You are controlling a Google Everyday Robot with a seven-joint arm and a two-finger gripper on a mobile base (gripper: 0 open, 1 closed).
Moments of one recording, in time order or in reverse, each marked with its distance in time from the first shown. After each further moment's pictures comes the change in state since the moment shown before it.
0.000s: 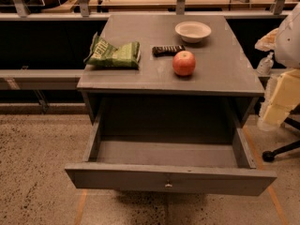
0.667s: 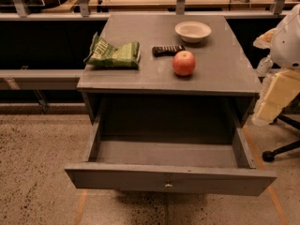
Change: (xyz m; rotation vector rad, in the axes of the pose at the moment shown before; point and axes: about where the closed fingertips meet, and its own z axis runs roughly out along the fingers) arm 0.001 -0.016 0.012 0.046 -0.017 -0.001
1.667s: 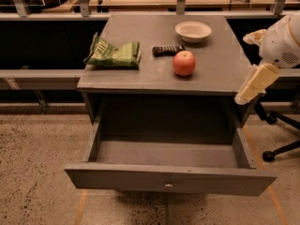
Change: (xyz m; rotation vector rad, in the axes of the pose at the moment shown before) arm 0.003 -0.082 0.064 0.057 -0.258 0.035
